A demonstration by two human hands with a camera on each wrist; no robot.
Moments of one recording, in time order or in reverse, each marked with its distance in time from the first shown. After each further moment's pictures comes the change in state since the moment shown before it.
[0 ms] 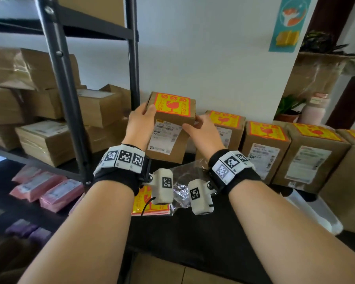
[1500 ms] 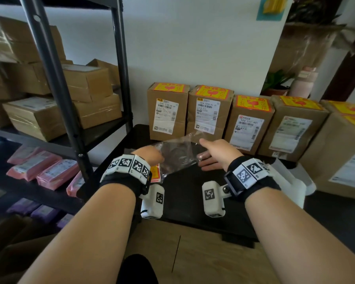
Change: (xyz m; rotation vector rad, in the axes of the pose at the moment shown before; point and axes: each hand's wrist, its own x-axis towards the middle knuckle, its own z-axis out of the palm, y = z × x) left_hand -0.085 -0.060 0.031 1.060 -0.632 -0.244; right_hand -0.081 0.061 -0.055 0.137 -0.201 0.630
